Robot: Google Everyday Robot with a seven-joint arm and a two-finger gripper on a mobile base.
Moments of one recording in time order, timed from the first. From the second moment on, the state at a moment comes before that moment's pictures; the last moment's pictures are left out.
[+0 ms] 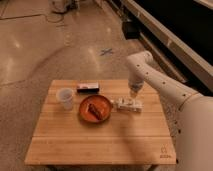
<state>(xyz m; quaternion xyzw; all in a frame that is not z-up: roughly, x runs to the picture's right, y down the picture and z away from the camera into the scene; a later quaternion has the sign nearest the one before) 0.159 0.043 0.849 -0.06 -0.34 -0.93 0.14</state>
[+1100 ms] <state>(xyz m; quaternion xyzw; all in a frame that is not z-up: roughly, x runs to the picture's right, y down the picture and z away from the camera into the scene) 0.118 0.084 0.884 -0.08 -0.36 -0.92 0.11</state>
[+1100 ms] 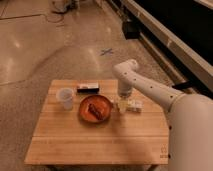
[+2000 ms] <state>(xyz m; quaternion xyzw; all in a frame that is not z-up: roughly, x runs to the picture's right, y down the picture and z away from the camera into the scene) 0.135 0.087 0.930 -0.14 -0.36 -0.92 0.07</state>
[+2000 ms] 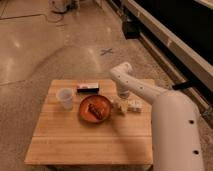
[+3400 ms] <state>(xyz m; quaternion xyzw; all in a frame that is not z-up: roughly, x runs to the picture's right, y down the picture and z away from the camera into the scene) 0.120 0.054 0.926 -0.12 -0.35 -0.92 0.12</state>
